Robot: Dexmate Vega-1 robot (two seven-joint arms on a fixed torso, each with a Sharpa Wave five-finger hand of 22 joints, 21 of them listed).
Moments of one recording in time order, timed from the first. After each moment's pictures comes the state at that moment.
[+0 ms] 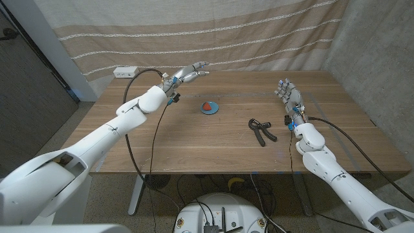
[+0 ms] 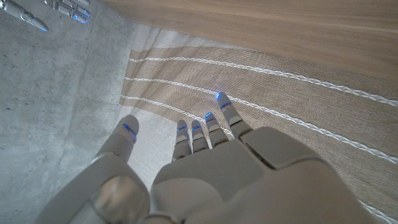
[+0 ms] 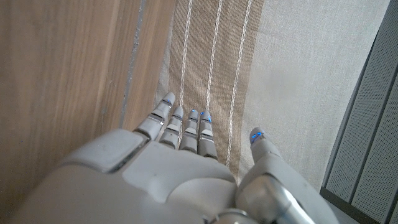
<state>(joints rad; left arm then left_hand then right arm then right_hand) 0.52 0.65 0.64 -1.37 0.16 -0.34 0.03 0.14 0.07 0.69 -0.14 0.18 0.13 -0.05 0.19 0.17 0.05 -0.06 0.20 0.18 0.07 0.01 0.19 0.17 0.02 0.10 0.65 0.17 -0.95 -0.49 -0.30 -1.36 0.61 0.45 -0.10 0.21 0.14 0.46 -0.07 0.20 0.28 0.02 0.21 0.18 0.22 0.03 0.27 0.20 0.10 0.01 0.31 0.28 0.26 0.06 0.25 0.17</state>
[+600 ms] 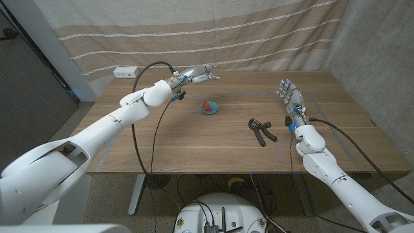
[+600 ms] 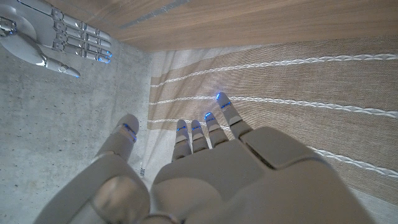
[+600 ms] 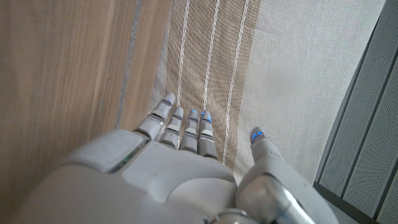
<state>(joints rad) 0.43 0.64 0.71 -1.37 0.31 -0.40 -0.04 0.14 0.08 0.68 -0.14 0.18 0.12 -0.05 0.19 0.17 0.05 -0.06 0.20 0.18 0.08 0.00 0.19 0.17 0.02 0.10 0.63 0.17 -0.98 -0.49 -0.29 -1.37 0.60 0.47 -0.12 0.23 0.13 0.46 -0.08 0.20 0.29 0.03 0.21 0.18 0.23 0.03 0.26 0.20 0.10 0.01 0.31 0.28 0.26 0.06 0.24 0.17</state>
